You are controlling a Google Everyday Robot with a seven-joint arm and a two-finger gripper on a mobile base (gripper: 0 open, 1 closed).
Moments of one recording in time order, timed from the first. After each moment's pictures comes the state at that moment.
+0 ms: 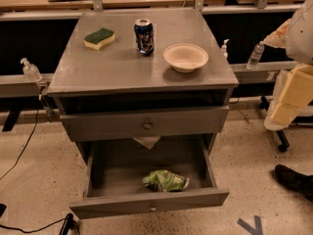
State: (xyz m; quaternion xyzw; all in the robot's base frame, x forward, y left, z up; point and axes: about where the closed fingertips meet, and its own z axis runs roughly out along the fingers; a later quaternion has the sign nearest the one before) arm 0.438 -0.213 0.991 -0.60 0.78 -0.05 0.18
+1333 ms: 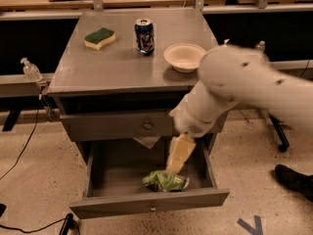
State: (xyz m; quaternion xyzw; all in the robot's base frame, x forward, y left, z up) arm 0.482 -0.059 0.767 -0.65 0.73 0.10 0.17
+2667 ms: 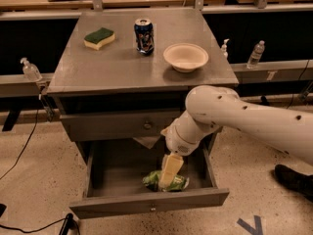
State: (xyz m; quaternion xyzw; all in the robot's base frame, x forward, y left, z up) arm 0.495 -0.031 0.659 -0.66 0.72 0.15 0.17
